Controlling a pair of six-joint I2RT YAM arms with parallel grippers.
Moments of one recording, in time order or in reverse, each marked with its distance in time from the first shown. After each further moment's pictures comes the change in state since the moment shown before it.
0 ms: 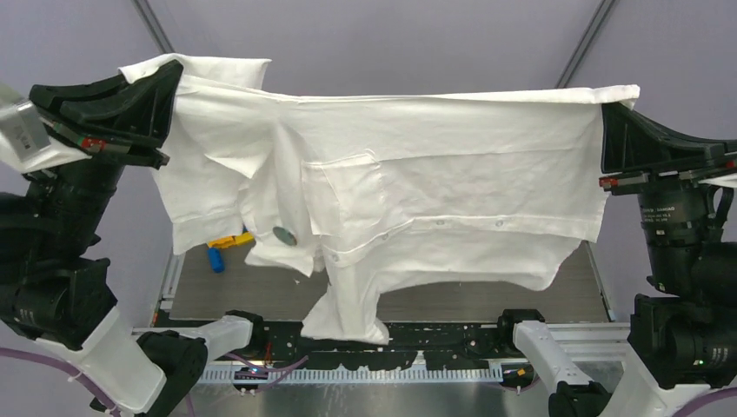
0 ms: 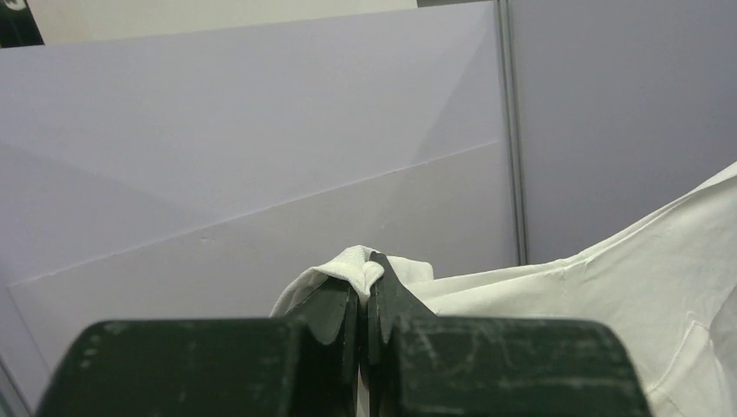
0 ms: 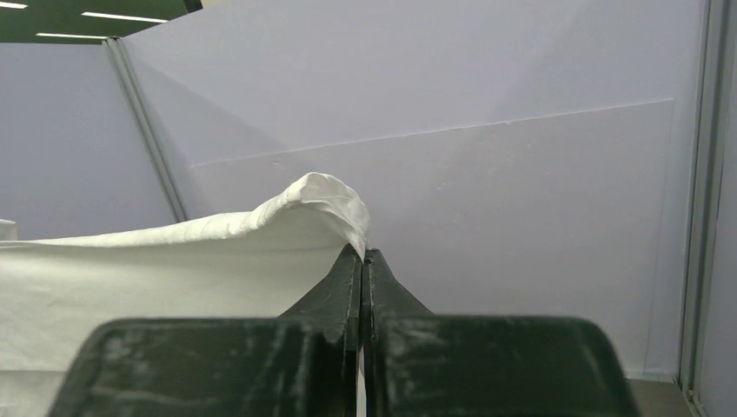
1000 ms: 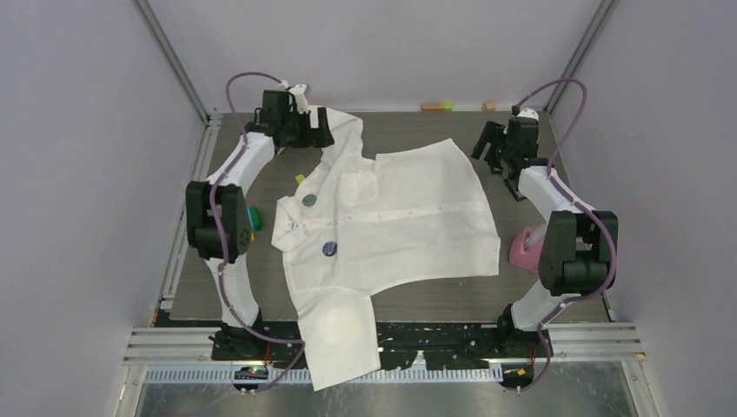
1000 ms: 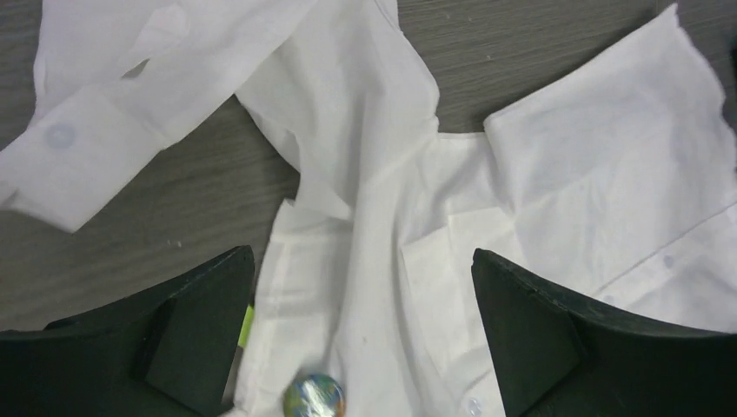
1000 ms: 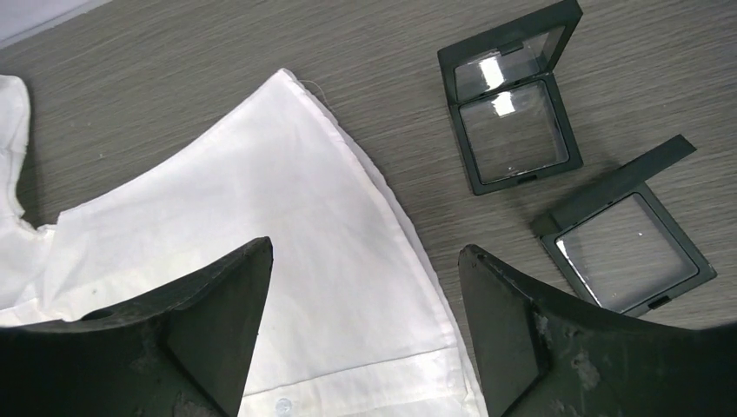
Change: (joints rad) left arm 0.063 0.905 -0.655 0.258 -0.030 -0.093; right arm -0.006 0.819 -0.774 0.481 0.207 -0.031
